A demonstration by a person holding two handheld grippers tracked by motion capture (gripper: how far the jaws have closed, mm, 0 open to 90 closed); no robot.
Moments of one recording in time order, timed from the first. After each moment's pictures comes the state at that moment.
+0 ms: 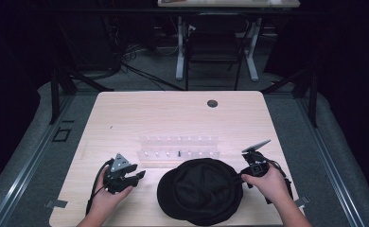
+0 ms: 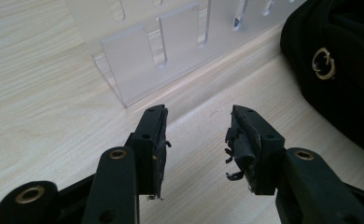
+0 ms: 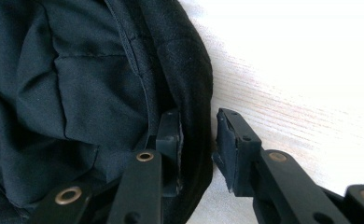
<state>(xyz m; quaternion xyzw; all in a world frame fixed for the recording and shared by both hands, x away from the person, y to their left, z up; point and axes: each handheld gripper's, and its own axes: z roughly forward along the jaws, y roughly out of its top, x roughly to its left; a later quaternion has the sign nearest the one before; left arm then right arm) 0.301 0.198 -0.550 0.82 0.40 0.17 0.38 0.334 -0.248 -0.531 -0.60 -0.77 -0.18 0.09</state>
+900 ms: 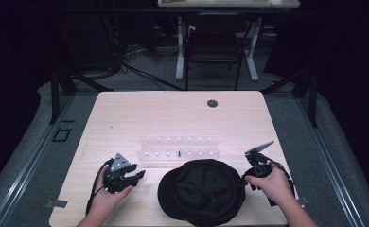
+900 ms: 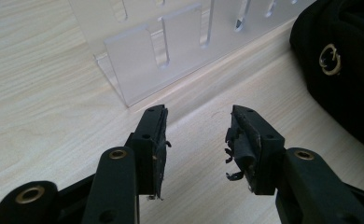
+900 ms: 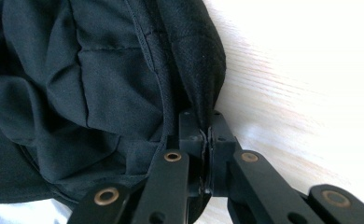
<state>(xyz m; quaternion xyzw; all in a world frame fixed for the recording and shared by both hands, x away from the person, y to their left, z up) 0.301 0.199 -0.550 0.81 0.41 0.17 0.39 0.326 -0.256 -0.527 -0.62 -0.75 -0.19 0.14</state>
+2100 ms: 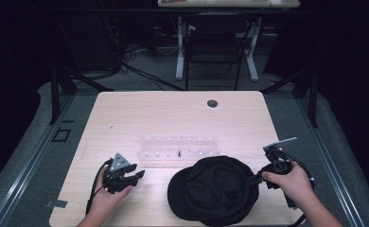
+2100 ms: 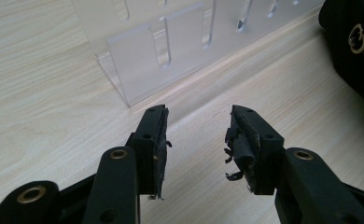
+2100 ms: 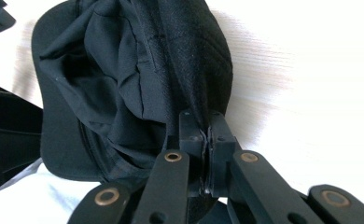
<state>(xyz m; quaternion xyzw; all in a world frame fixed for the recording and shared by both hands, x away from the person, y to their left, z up) 0.302 0.200 -0.550 0.81 0.41 0.17 0.38 0.310 -0.289 -0.480 -0.65 -0.71 -0.21 0.17</state>
